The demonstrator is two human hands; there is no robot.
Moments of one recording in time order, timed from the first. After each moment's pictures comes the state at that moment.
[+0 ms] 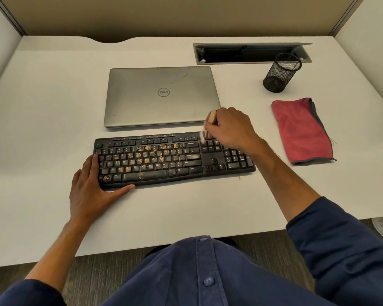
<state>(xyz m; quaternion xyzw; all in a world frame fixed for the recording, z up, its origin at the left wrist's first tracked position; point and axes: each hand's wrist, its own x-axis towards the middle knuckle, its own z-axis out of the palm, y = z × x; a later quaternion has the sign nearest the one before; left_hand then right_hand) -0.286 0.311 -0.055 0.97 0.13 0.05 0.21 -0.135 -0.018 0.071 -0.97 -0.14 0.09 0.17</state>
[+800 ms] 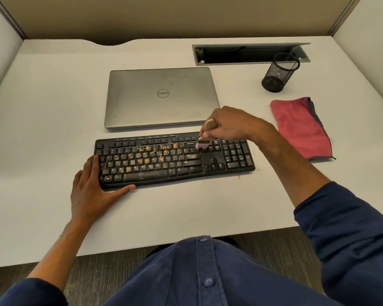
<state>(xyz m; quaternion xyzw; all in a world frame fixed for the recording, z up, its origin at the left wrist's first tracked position) -0.288 0.310 -0.054 0.97 0.13 0.04 0.21 -0.121 -0.027 0.090 -0.93 -0.23 0.24 0.17</state>
